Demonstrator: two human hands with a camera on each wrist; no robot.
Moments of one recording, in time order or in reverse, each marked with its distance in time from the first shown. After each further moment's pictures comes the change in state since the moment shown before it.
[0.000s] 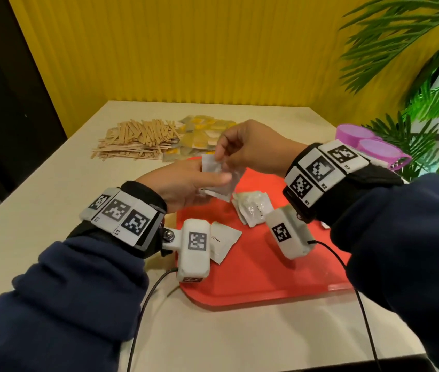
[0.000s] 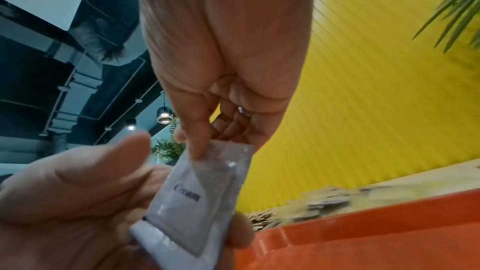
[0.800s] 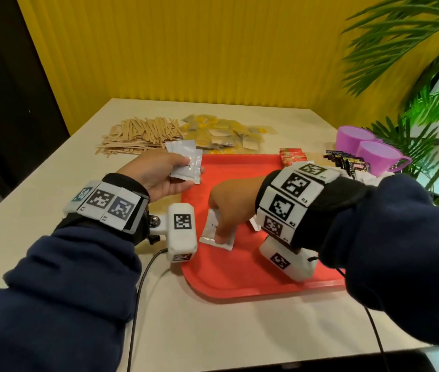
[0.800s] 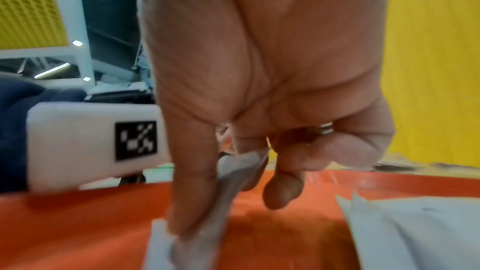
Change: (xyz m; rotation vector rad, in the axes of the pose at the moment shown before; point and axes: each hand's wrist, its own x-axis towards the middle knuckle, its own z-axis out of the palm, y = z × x) left_hand -0.004 -0.001 -0.037 -0.229 0.314 -0.050; right_hand -0.014 -0.023 0.056 -0.730 -0.622 0.153
